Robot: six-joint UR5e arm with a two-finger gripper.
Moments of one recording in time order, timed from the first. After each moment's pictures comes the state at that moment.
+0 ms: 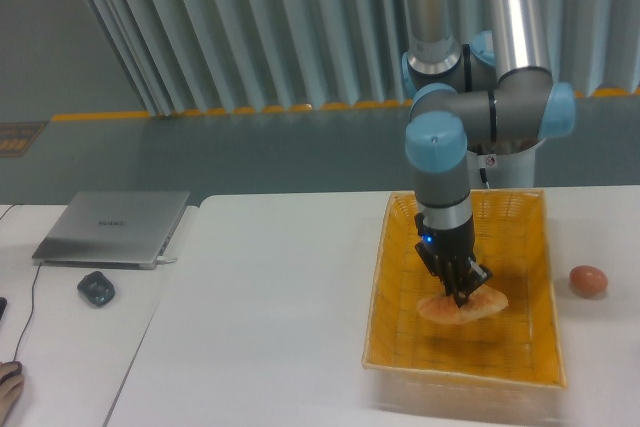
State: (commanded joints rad) arm 2.23 -1.83 -1.63 -1.07 1.53 0.77
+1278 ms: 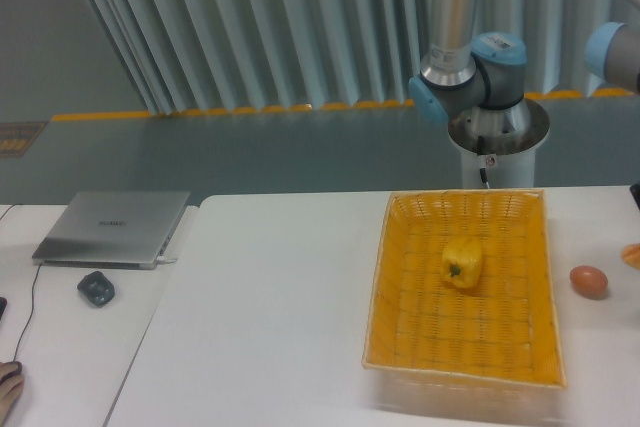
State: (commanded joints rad) arm 2.76 -1.79 -1.67 -1.17 1.54 1.59
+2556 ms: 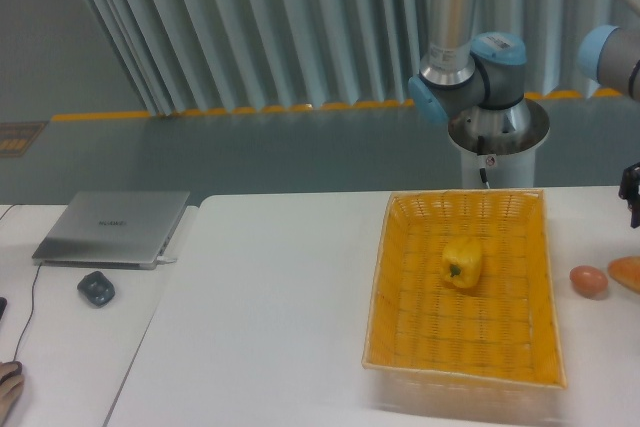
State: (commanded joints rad) arm 2.66 -1.78 -1.62 -1.21 1.55 1.58
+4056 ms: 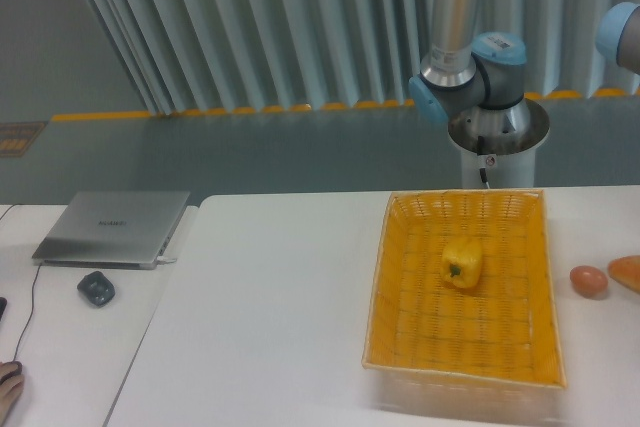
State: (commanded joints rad) arm 2.72 -1.82 -1.51 -1.36 1.54 2.08
